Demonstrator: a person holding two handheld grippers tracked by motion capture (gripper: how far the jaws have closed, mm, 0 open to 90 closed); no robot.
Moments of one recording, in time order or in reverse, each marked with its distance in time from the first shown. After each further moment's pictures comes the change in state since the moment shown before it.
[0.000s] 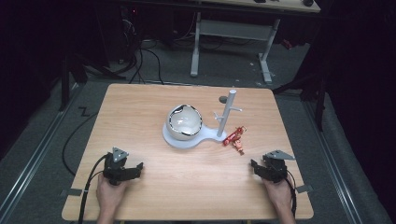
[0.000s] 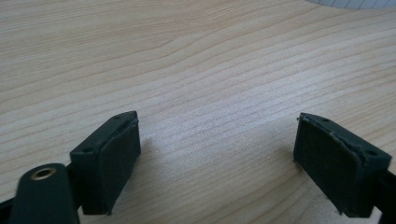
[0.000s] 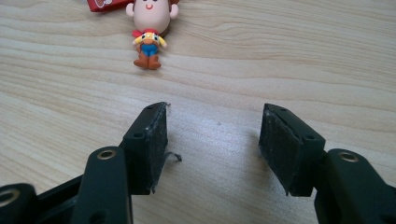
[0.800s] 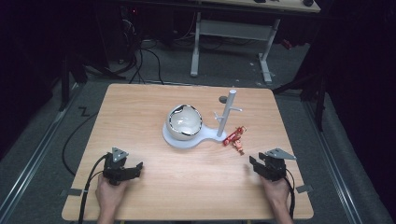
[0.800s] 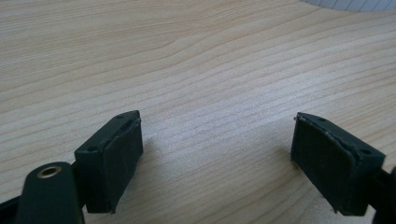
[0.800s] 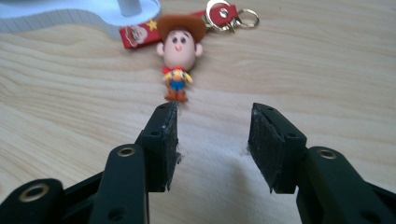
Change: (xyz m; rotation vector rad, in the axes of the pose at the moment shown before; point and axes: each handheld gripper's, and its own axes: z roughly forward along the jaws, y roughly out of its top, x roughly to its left) left arm 0.000 0.000 0.000 -0.005 0.002 -0.009; right arm 0.008 0.010 -0.008 -0.078 0.045 -0.005
